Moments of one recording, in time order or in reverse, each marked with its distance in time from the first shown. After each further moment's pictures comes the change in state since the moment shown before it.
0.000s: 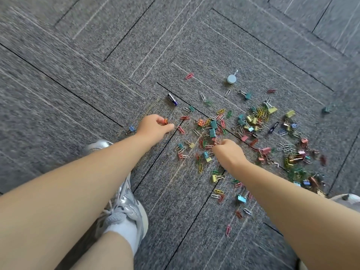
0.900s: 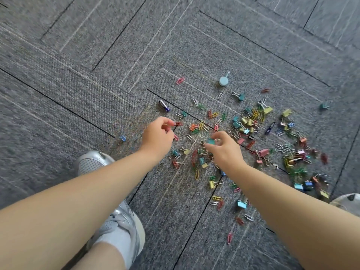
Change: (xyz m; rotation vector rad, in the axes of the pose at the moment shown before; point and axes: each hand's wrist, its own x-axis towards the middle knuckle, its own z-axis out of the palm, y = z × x) left_hand -0.016 0.021 0.025 -0.100 0.061 0.201; right_hand 0.017 0.004 -0.004 0.239 0.097 -0.124
